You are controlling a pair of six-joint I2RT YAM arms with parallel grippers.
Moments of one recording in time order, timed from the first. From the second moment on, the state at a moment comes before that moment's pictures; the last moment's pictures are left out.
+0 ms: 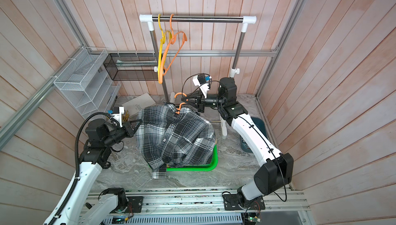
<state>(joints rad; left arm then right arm) 0.01 0.89 0.78 -0.18 0.62 -0.44 0.42 1.51 1.50 -0.03 -1.09 0.16</state>
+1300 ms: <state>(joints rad) 0.21 0.80 0.66 -0.07 0.78 -0.65 0.07 1.15 1.03 0.45 -1.28 0.52</state>
